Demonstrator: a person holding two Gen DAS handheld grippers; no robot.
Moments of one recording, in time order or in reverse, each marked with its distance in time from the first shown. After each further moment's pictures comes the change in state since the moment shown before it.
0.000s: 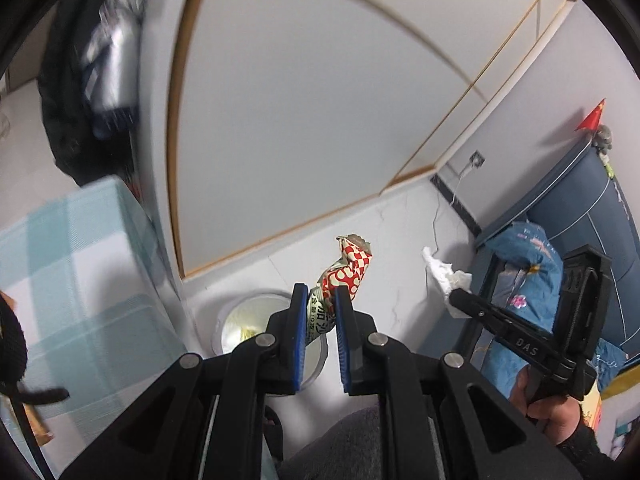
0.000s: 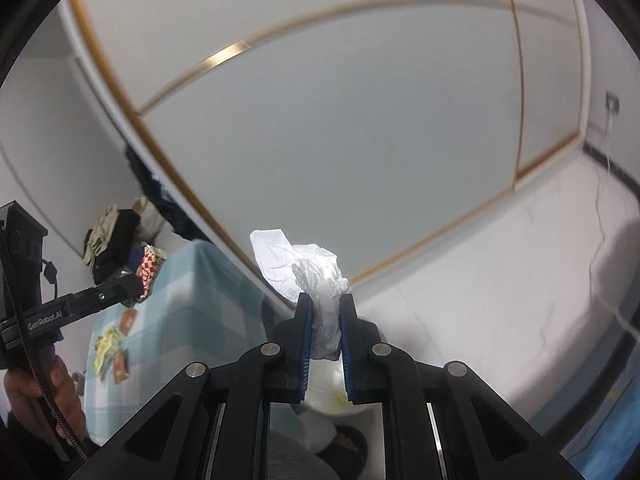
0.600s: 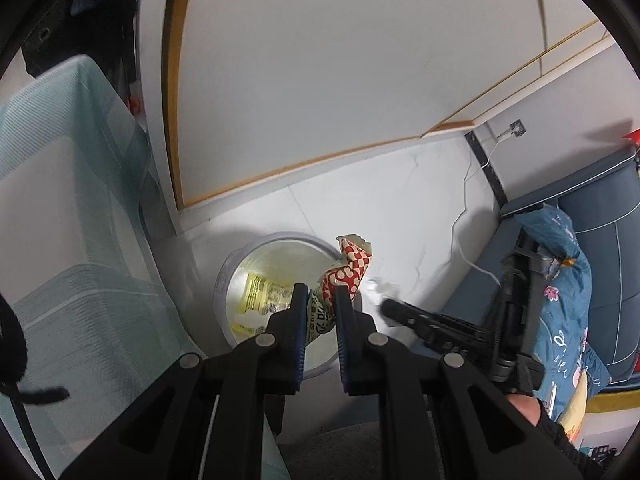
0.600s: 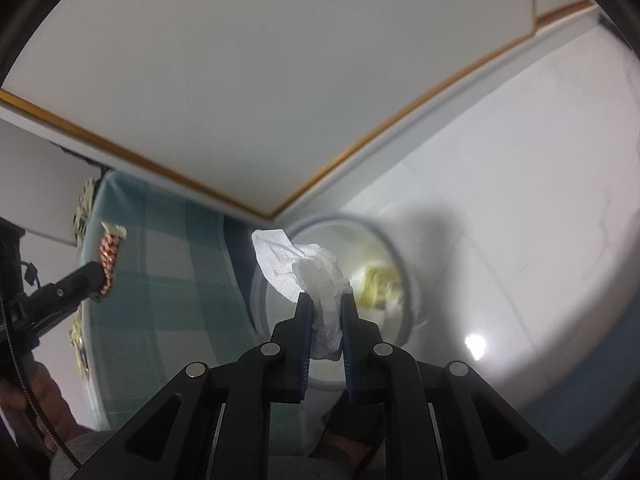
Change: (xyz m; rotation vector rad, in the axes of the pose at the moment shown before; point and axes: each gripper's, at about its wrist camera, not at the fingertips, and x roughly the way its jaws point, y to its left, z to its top) left arm 0.083 0.041 -0.013 -0.134 0.255 0.027; right arm 0.175 -0.057 -0.050 0.158 0.403 0.080
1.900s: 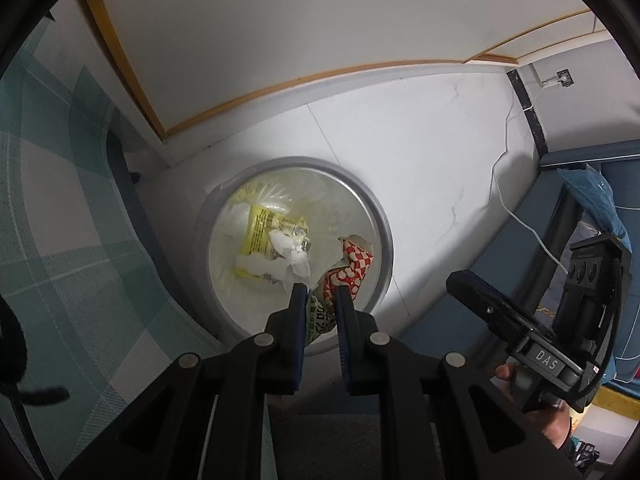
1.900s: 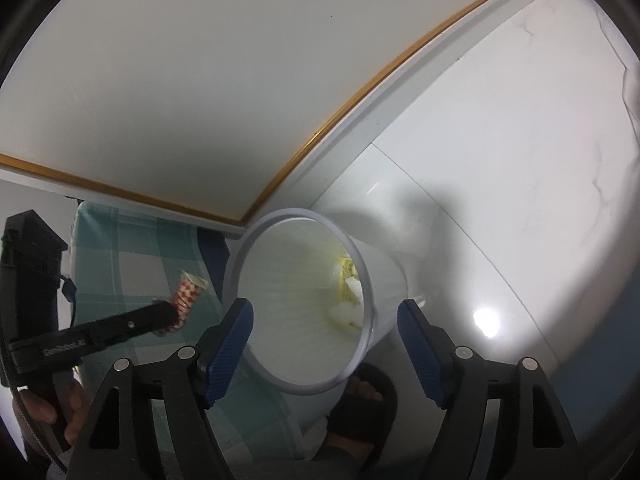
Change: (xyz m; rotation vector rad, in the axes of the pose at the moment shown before) left arm 0.079 -0.011 0.003 -0.040 0.300 0.111; right arm -0.009 -0.046 -0.005 0.150 -0.030 -0.006
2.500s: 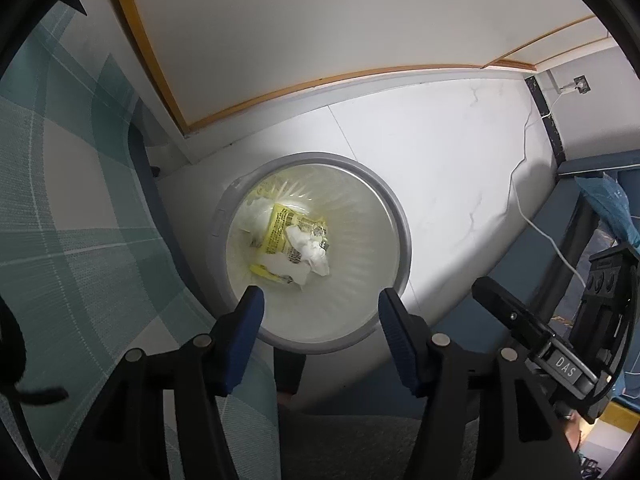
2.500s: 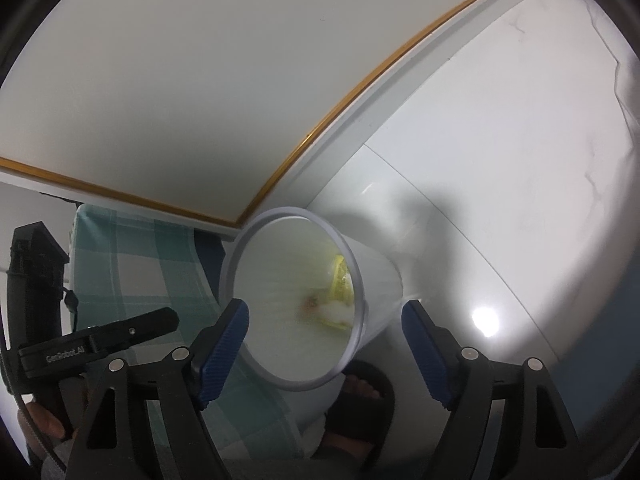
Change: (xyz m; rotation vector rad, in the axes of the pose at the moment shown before) left arm -0.003 -0.001 -0.009 -0.025 -0.035 0.072; right arm -0.007 -0.007 -0.003 0.012 -0.013 -0.013
